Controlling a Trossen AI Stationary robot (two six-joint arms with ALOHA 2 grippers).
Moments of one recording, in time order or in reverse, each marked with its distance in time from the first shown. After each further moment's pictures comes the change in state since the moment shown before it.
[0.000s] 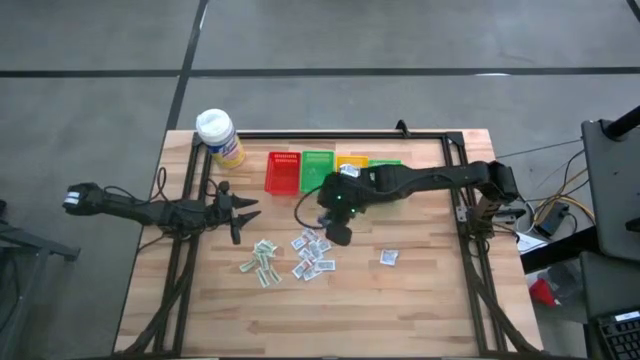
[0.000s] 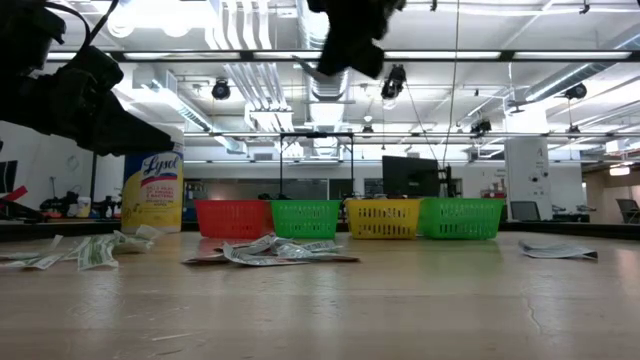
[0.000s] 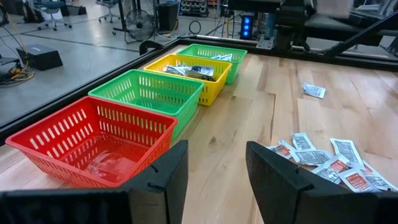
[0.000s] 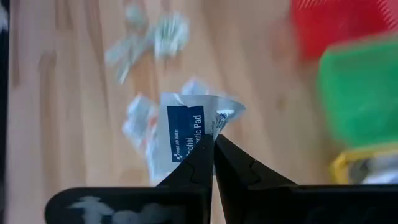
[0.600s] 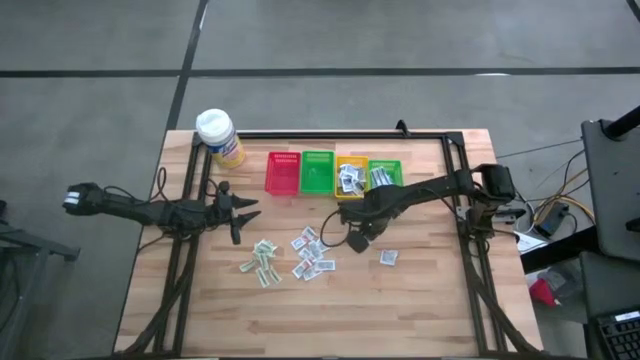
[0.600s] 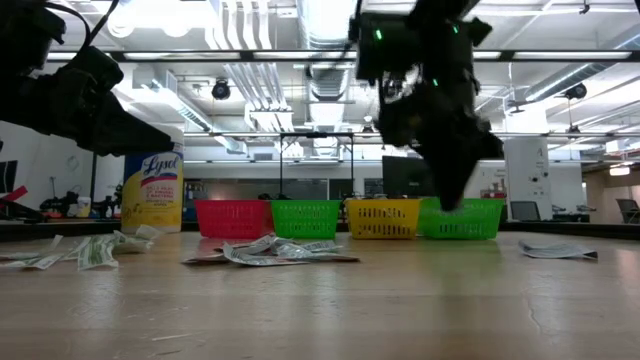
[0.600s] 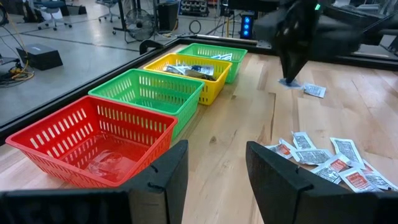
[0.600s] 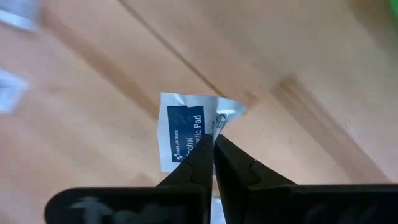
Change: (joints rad) left arm 0.000 0.000 0.000 -0.003 0.000 0.000; right arm 0.002 0.020 -0.410 -0.117 -0.043 0.577
